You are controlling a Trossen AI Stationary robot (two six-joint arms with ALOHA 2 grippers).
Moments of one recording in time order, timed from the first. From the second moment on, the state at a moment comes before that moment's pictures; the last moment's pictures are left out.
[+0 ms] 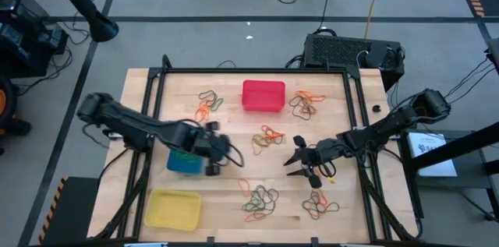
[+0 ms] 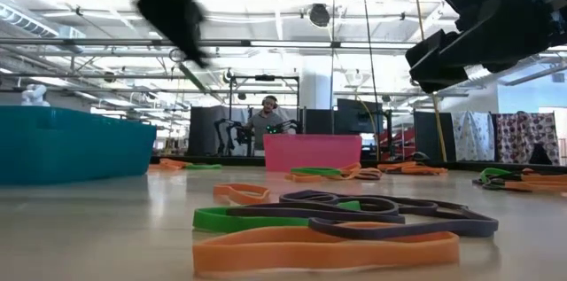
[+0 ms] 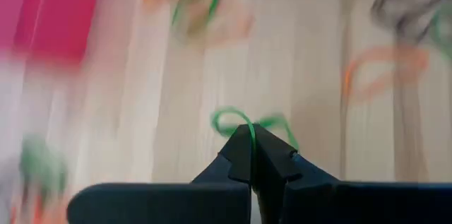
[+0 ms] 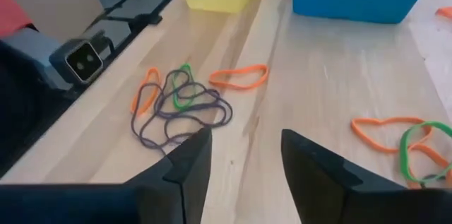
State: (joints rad) left arm -0.28 1.46 1.10 -0.77 -0.27 -0.29; right arm 0.34 1.24 0.38 0.44 0.00 0.14
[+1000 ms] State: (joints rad) left arm -0.35 1.36 1.02 -1.28 -0.29 -0.72; right arm 0.34 1.24 0.38 0.35 0.00 0.12
